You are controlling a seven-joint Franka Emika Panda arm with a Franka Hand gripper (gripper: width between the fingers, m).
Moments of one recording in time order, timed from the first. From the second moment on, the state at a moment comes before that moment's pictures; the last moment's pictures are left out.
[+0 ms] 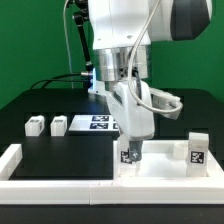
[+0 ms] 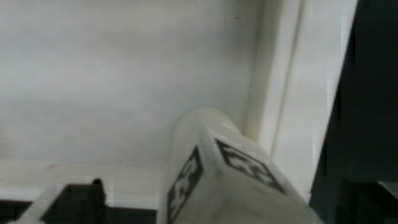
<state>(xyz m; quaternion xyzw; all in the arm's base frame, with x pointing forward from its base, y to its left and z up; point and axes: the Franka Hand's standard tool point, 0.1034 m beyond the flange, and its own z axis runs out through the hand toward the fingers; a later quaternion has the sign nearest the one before) 0.622 0.009 0.065 -0.78 0.62 -0.02 0.07</state>
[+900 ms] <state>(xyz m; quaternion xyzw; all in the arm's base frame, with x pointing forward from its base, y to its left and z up) 0.633 0.006 0.074 -0.96 0.26 -0.06 0.05</state>
